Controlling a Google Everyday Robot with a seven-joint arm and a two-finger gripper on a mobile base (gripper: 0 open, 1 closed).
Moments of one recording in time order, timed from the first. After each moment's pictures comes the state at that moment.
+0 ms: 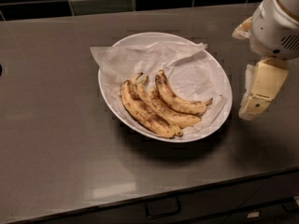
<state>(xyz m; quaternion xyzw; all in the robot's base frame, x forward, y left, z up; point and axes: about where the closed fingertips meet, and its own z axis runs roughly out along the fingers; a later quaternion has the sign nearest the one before) 0.448 -0.183 0.978 -0.64 0.75 -0.03 0.16</state>
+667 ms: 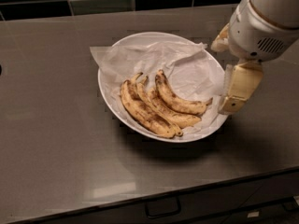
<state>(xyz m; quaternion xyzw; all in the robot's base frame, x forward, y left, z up) 0.450 -0.152 0.972 -0.66 0.73 -0.02 0.16</state>
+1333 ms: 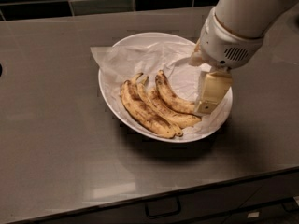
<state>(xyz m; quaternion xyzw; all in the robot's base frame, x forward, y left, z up) 0.457 -0.111 0.948 -0.68 0.72 0.01 0.14</state>
